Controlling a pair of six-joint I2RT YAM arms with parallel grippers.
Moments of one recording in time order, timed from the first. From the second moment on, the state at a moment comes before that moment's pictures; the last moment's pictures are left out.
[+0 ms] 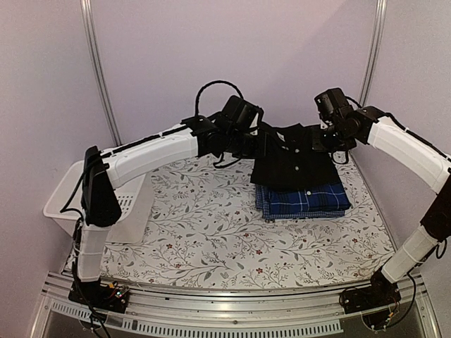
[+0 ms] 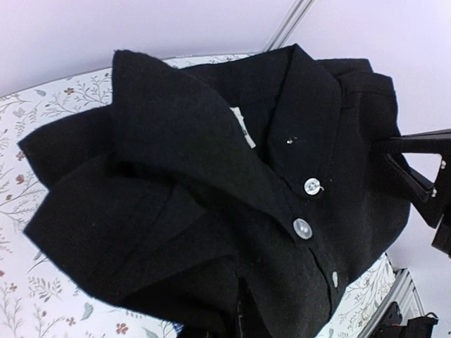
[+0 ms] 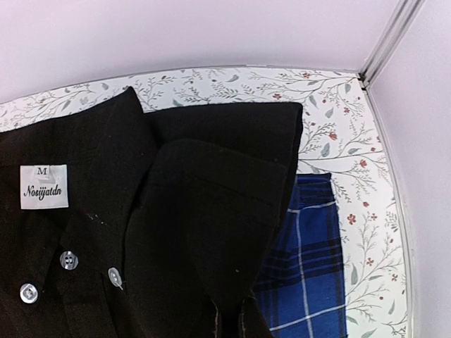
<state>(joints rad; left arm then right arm) -0.94 2.14 2.11 -0.55 -0.11 -0.54 0.53 1.57 1.56 -0.82 0.41 0.41</state>
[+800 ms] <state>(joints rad) -0.96 2.44 2.26 -0.45 -0.02 -0.61 0.28 1.52 1.28 -0.71 0.35 0.30</state>
